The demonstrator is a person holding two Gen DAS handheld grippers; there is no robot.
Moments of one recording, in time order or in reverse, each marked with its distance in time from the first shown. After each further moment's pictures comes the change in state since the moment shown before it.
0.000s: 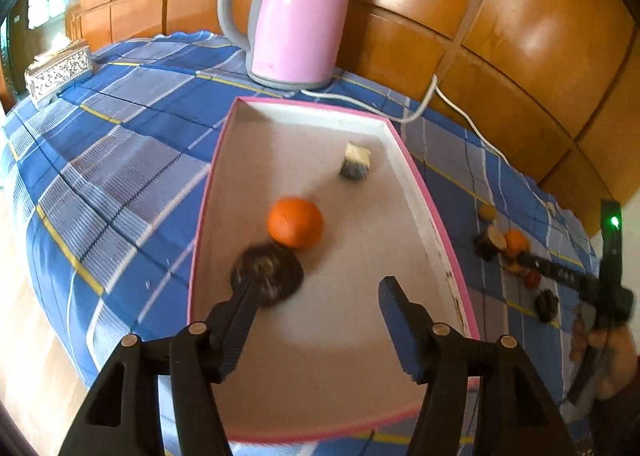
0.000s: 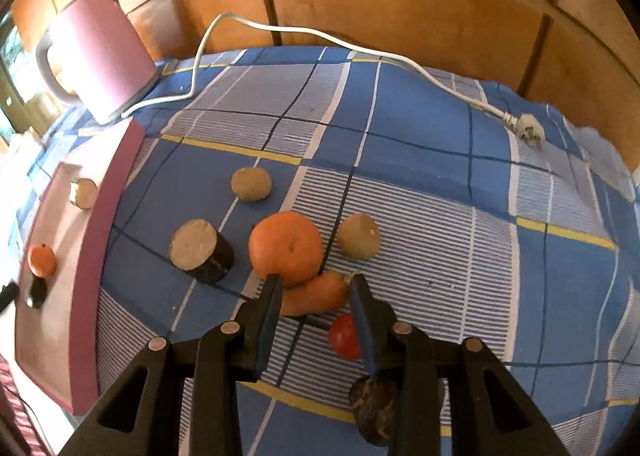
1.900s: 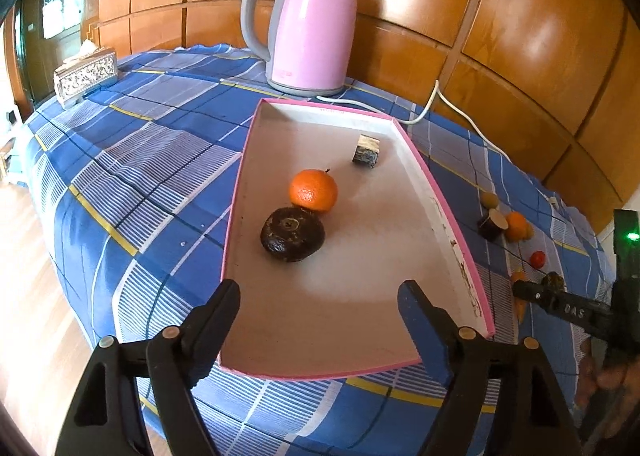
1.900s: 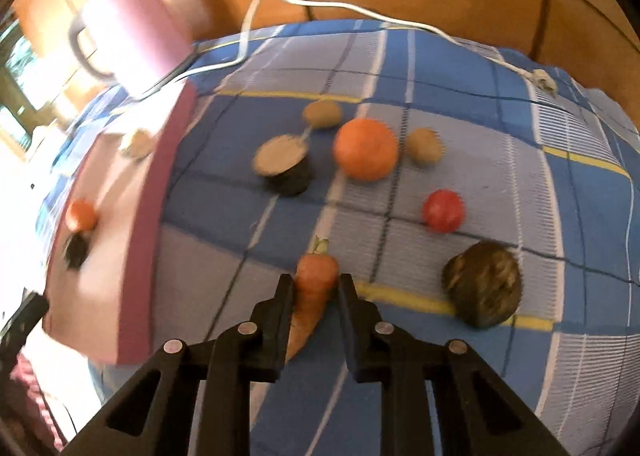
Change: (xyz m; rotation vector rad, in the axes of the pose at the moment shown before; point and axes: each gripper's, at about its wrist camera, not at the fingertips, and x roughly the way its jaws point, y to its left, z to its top) left arm -0.028 0.008 -0.036 -0.002 -0.073 0.051; right arm -0.021 0.047 -0.053 0.010 0.046 0.091
